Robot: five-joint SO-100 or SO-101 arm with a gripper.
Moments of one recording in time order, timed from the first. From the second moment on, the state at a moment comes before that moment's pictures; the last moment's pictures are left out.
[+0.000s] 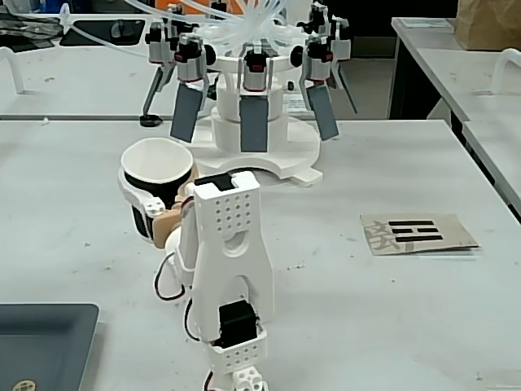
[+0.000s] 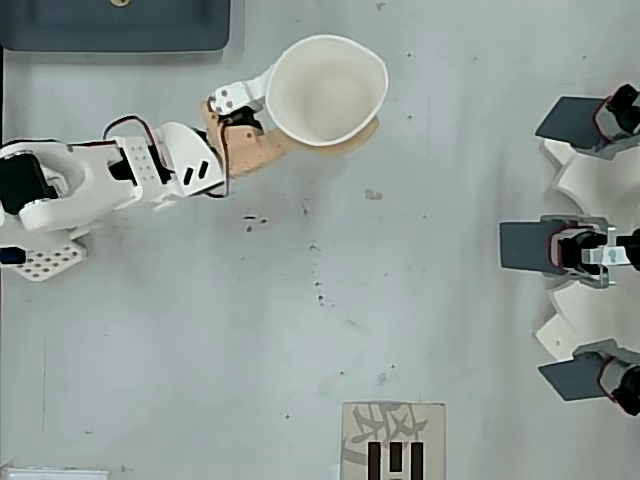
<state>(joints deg) -26.7 87.8 151.0 -81.8 -88.2</state>
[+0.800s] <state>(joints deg) -16.6 105.4 170.0 -81.9 -88.2</state>
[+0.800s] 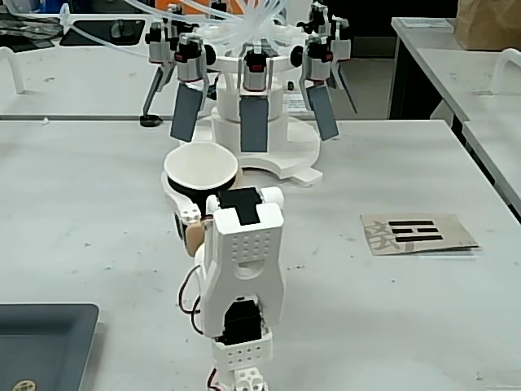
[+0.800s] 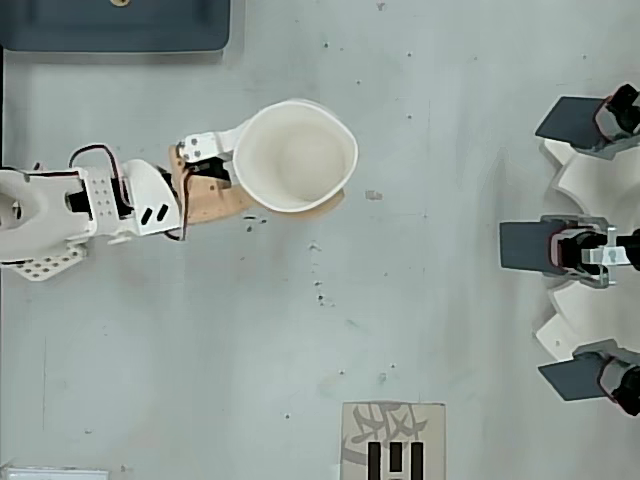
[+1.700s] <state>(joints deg) -4.4 100.0 163.9 -75.3 -86.0</state>
